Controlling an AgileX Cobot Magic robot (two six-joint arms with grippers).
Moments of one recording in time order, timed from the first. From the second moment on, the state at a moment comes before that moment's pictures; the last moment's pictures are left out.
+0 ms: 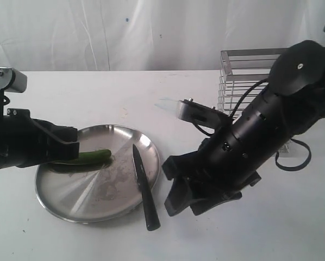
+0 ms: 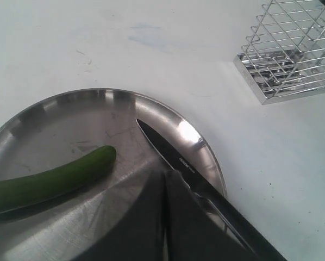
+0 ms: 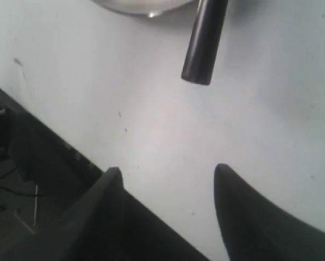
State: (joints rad) left arm -0.38 1.13 -0.53 -1.79 0.11 1.58; right arm 0.47 1.56 -0.97 0.71 1.04 -0.32
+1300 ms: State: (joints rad) left arm -0.38 1.13 -0.53 -1.79 0.12 1.58; right arm 0.34 1.95 -0.98 1.22 0.98 -0.91
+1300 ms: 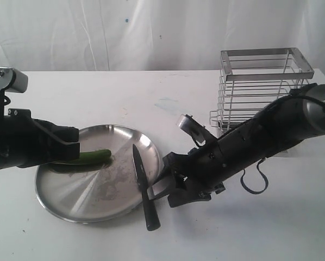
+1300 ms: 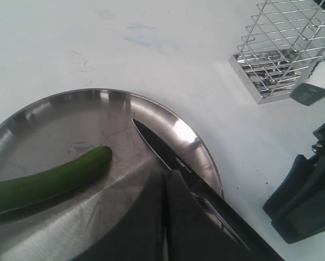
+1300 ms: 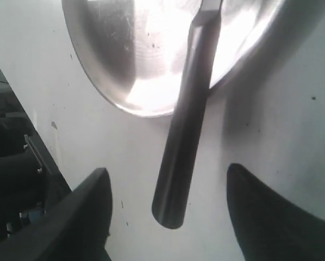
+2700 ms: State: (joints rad) left arm -0.38 1.13 -0.53 -1.79 0.12 1.58; right arm 0.47 2.07 -0.98 1.36 0.93 -0.97
